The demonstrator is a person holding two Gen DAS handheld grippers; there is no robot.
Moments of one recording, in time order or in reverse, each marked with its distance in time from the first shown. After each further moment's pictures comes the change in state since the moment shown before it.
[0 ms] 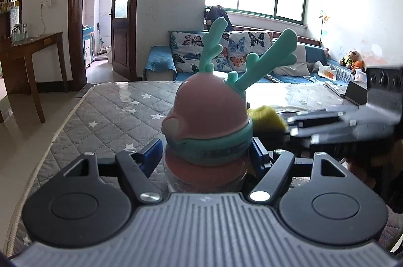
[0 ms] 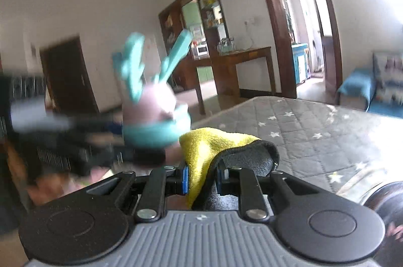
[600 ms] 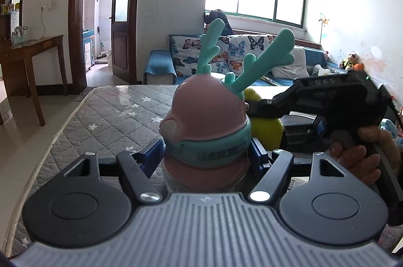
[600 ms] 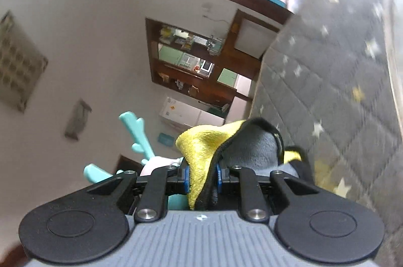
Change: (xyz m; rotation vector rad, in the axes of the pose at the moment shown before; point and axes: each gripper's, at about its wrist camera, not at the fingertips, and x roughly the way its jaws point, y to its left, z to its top) left arm -0.002 0.000 -0.002 0.000 -0.022 -0.001; right arm 0.014 -0.111 -0.060 0.918 -0.084 0.339
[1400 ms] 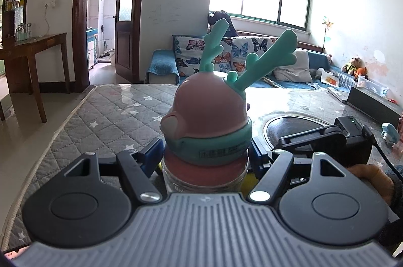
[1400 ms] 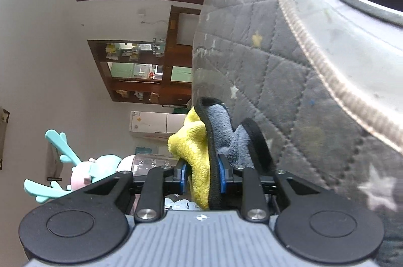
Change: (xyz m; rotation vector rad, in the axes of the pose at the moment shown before) left arm 0.000 -0.001 -0.001 -0.019 -0.002 0.015; right arm -0.023 -0.075 -0.036 0.256 -0.002 -0.169
